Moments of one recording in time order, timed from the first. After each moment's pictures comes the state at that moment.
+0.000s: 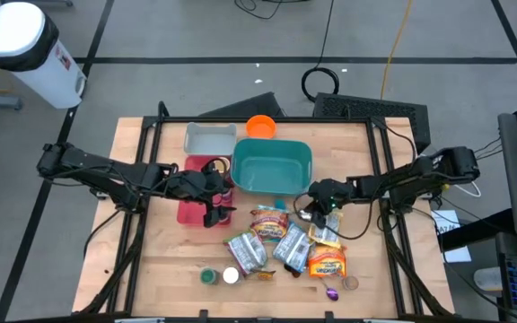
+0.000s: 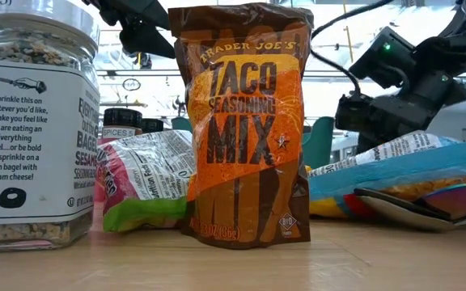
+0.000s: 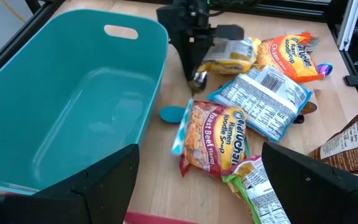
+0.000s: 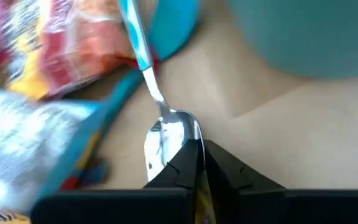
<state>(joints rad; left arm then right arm) -0.16 1.19 0.93 -0.34 -0.19 -0.22 -0.01 1.39 0.38 0.14 -0.09 0.48</state>
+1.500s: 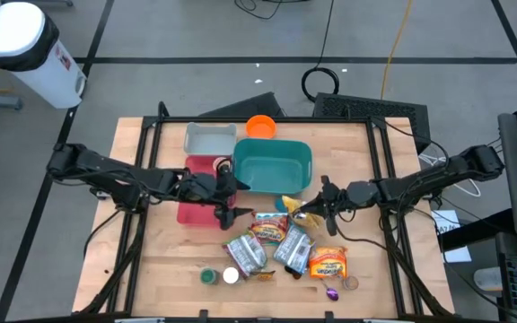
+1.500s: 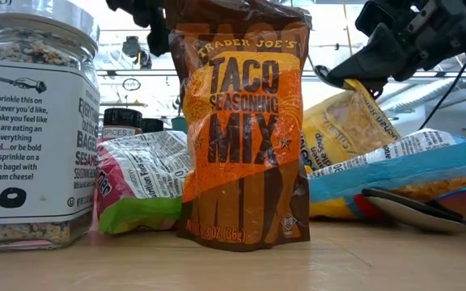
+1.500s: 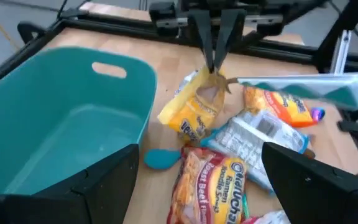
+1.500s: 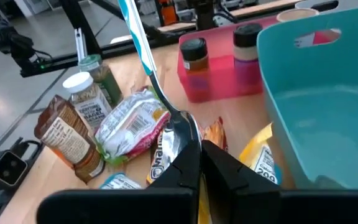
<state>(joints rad) -0.16 1.32 0.92 -0.05 -0.20 -0.23 0.21 1.03 0.38 0.36 0.11 0.29</state>
